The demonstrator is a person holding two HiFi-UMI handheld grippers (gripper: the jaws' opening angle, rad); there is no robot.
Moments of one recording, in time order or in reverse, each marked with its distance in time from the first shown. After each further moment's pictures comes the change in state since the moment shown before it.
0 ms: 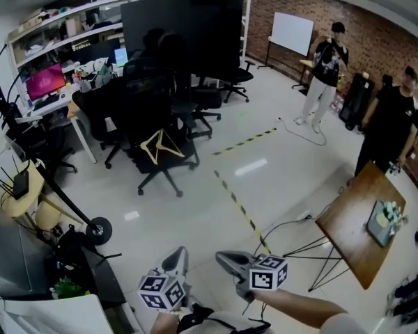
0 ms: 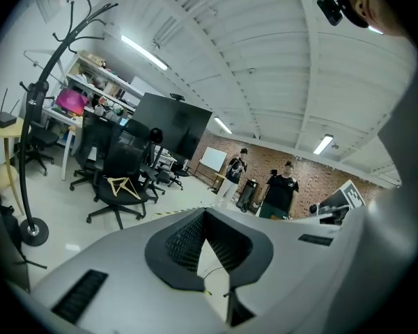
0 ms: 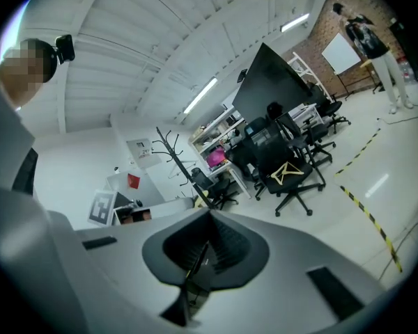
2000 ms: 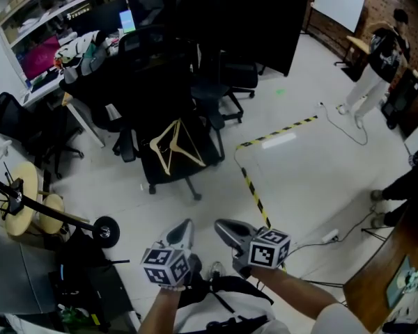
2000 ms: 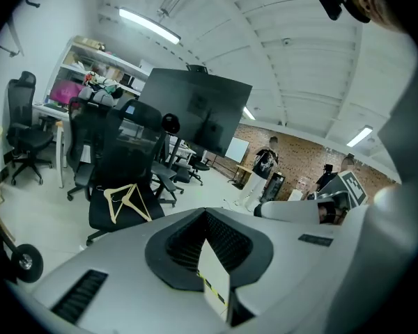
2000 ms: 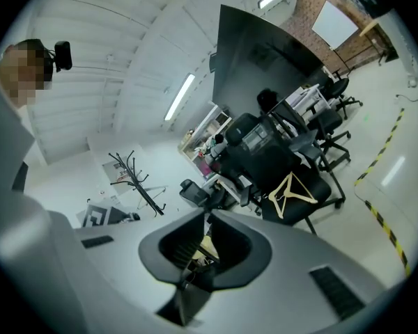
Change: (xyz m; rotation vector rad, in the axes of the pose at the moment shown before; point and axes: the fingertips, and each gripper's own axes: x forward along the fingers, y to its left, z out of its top) left arm 0.374 0.226 0.145 -0.017 0.110 0.135; right arm 0.289 -0.292 0.250 0.130 0.013 0.074
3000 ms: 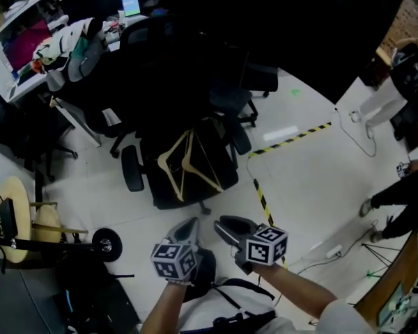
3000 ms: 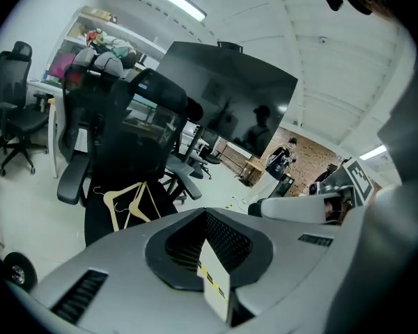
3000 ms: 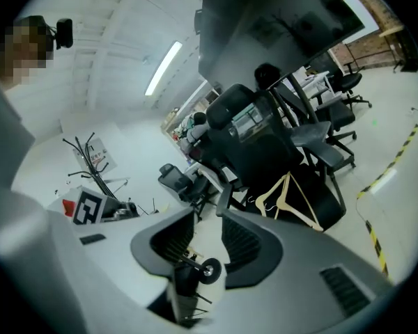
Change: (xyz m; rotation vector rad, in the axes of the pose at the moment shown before) left arm 0.174 0.194 0.076 -0.103 0.101 0.007; right arm 0.227 -0.133 0.083 -0.042 0.182 -0.122
